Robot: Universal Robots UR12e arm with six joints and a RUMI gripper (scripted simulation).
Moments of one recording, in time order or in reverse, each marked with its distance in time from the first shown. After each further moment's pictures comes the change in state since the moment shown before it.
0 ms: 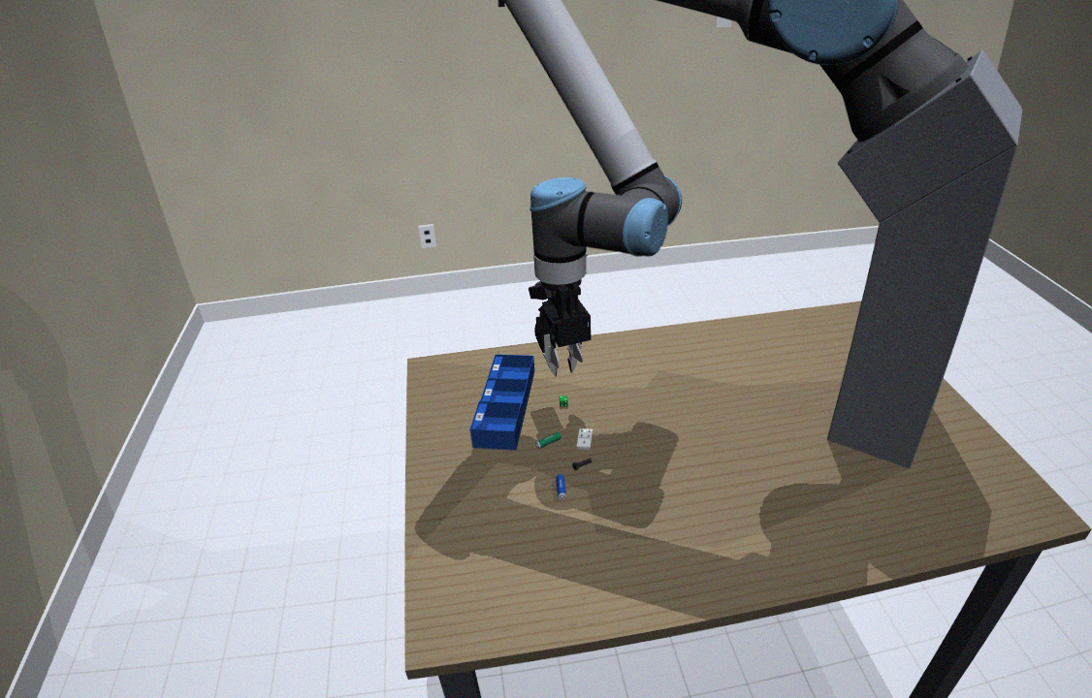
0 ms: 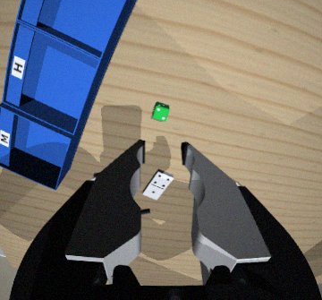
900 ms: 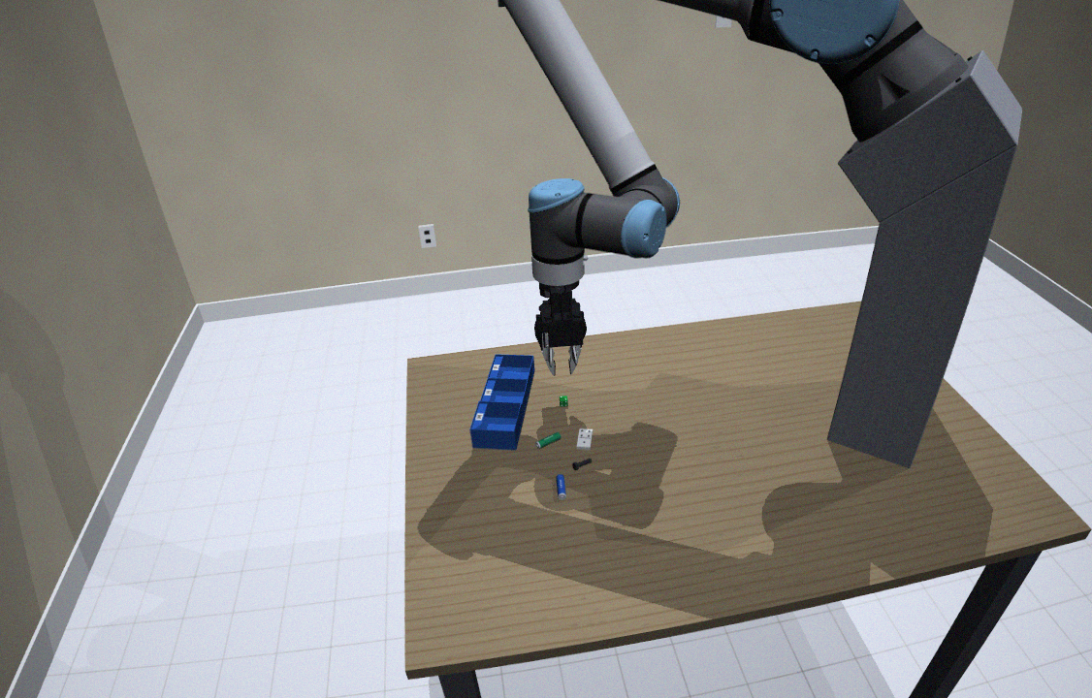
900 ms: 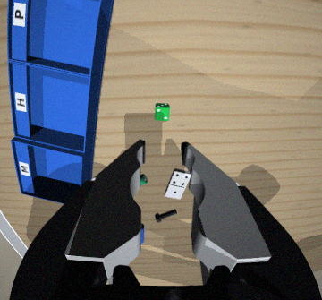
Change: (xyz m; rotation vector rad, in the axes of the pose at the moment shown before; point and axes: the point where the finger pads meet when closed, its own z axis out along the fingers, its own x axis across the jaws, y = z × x) arm -0.001 0.000 0.000 0.008 -0.004 0.242
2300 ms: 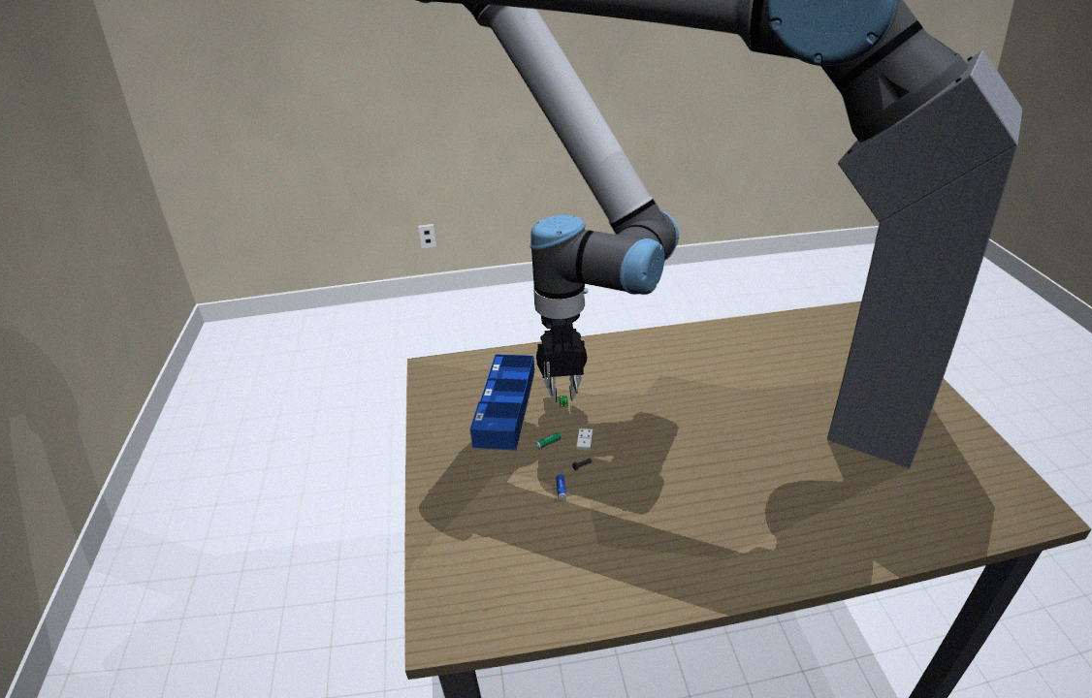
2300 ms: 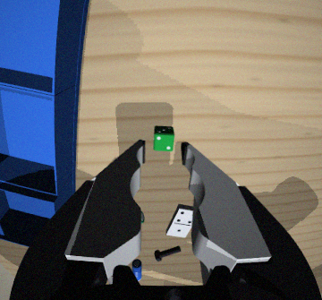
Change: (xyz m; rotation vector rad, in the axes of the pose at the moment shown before) arm 0.000 0.000 0.066 0.000 0.000 0.000
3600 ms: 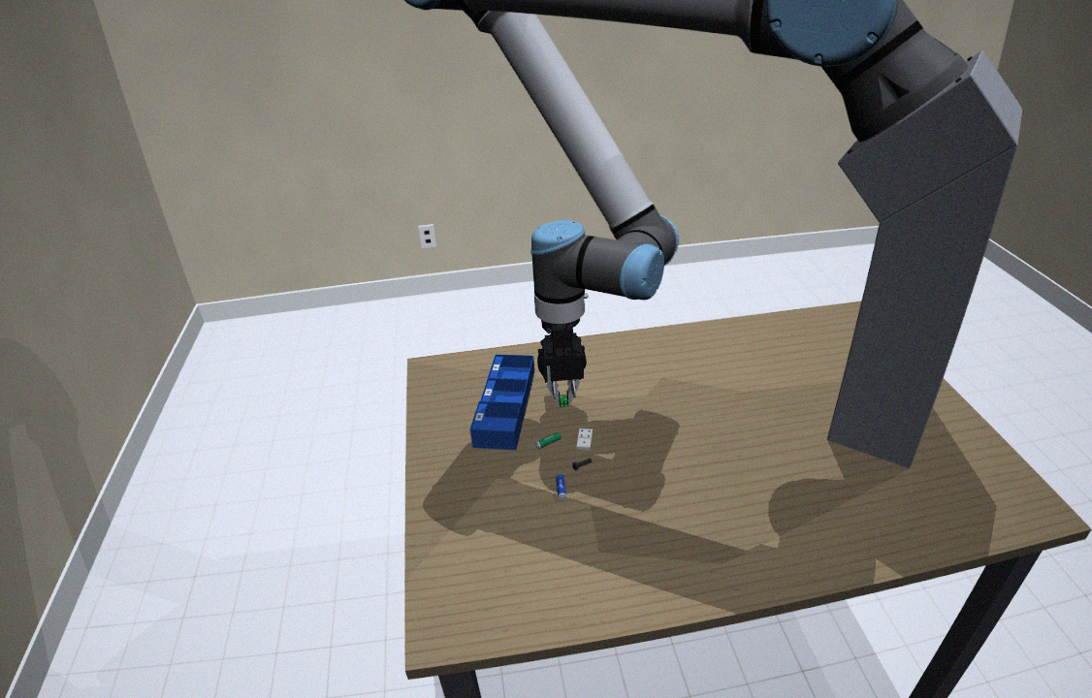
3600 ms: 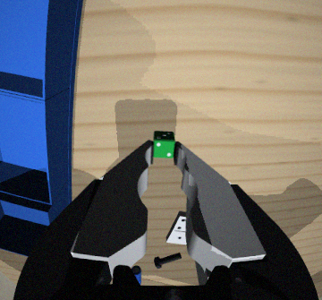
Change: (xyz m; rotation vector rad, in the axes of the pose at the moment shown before) arm 0.000 0.000 0.010 0.000 0.000 0.000
